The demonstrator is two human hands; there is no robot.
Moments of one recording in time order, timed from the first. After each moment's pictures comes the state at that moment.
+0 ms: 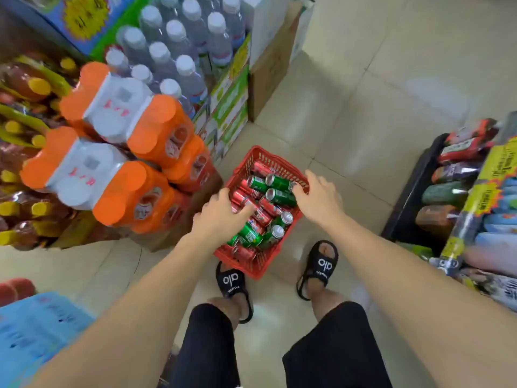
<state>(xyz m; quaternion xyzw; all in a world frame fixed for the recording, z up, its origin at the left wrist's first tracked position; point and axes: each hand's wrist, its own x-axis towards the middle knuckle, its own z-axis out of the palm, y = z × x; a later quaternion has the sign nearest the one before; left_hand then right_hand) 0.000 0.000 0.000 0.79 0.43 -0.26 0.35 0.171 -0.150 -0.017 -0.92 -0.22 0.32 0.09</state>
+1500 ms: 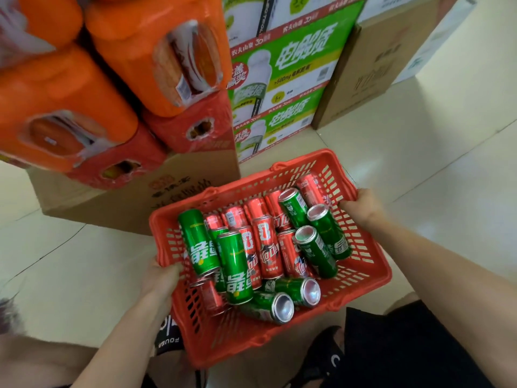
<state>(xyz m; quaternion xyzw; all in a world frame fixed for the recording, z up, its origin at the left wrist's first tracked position) -0.095 -0.067 -0.398 0.26 0.80 0.16 0.51 0.315 -0.088 -0.391 -0.87 -0.25 0.41 0.11</state>
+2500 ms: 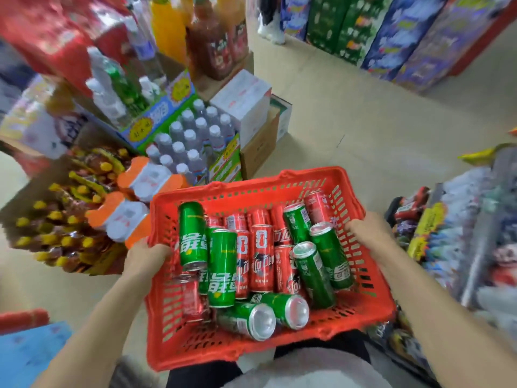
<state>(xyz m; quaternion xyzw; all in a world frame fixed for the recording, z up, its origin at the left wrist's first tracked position) -0.064 -0.006 0.179 0.53 0.71 0.04 0.47 0.281 -0.284 0.206 -0.93 -0.01 0.30 0.22</state>
